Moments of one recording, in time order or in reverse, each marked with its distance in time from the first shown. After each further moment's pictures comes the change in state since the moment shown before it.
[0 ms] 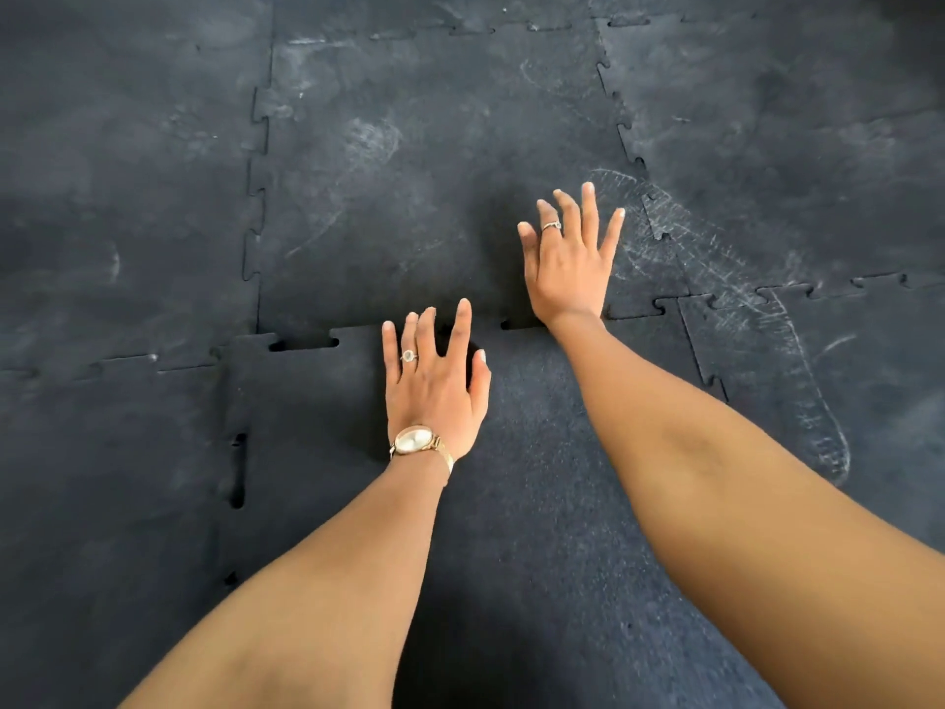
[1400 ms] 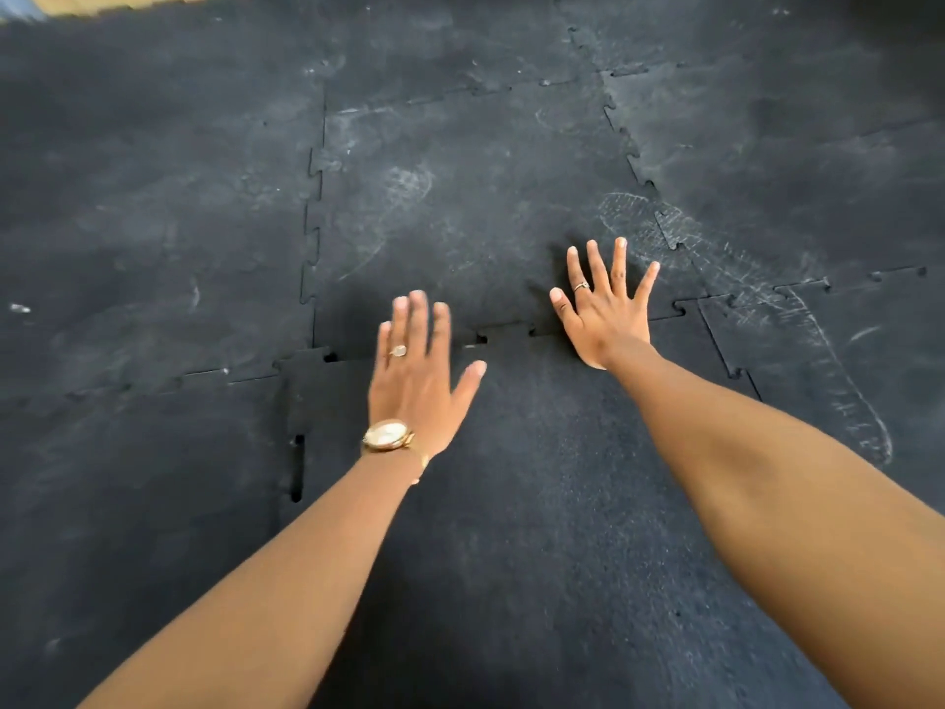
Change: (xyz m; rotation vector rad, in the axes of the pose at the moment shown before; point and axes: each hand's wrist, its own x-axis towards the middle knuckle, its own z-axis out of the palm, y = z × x) left_hand -0.003 -0.057 -0.028 0.103 -0.055 0.060; right_hand -0.038 0.026 -0.003 -0.219 -0.293 -0.065
